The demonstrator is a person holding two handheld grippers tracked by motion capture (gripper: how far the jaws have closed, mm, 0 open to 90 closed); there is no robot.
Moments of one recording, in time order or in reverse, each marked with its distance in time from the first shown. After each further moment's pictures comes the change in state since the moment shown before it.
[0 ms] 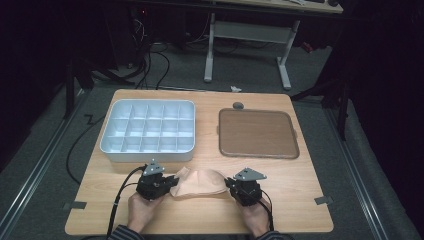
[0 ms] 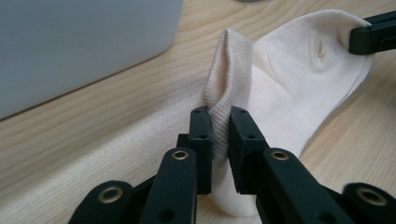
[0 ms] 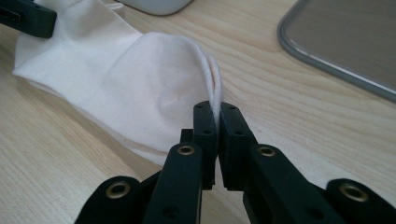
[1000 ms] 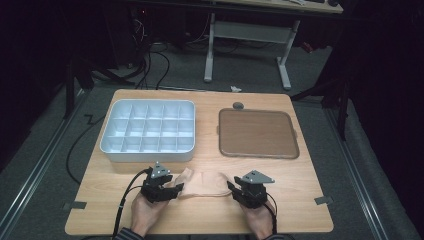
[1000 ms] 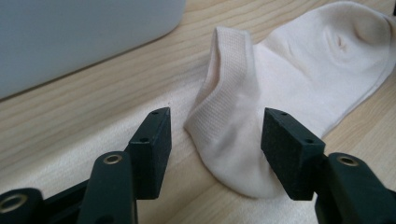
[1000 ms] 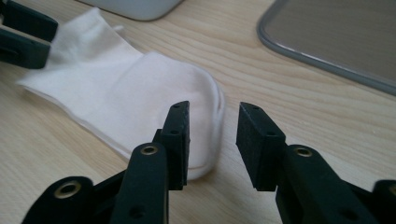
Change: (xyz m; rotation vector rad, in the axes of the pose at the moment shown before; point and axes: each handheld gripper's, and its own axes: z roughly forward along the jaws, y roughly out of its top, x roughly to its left) left arm -0.010 -0.005 0.008 0.043 0.083 0.000; right arm -0.009 -0.013 -0.007 -0.046 -0.017 0.059
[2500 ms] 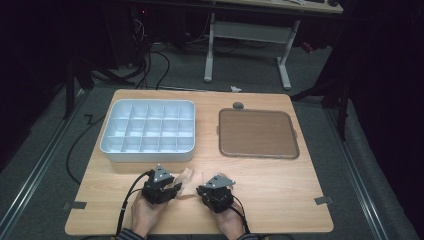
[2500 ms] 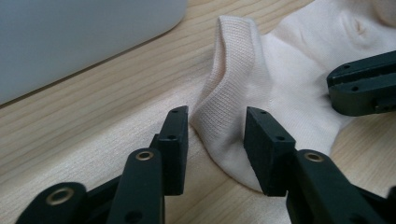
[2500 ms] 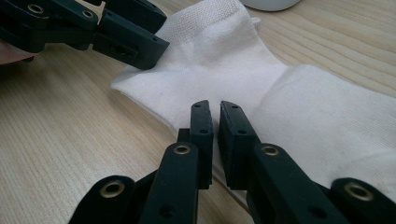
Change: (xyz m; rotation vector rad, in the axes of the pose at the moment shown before) left arm -0.002 -0.005 0.006 -0.005 0.048 0.063; right arm 0.072 0.009 0.054 0.051 0.161 -0.113
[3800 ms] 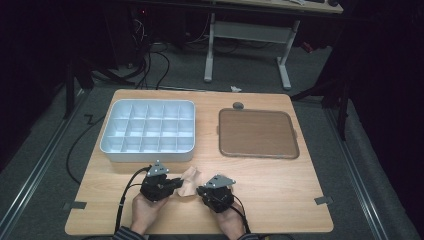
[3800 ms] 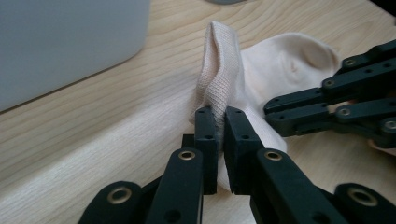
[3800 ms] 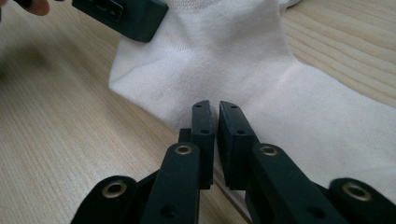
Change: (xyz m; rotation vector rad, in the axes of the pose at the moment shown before) left arm 0.004 0.014 -0.014 -0.053 -0.197 -0.057; right arm -0.001 0.000 -0.001 0.010 0.013 -0.007
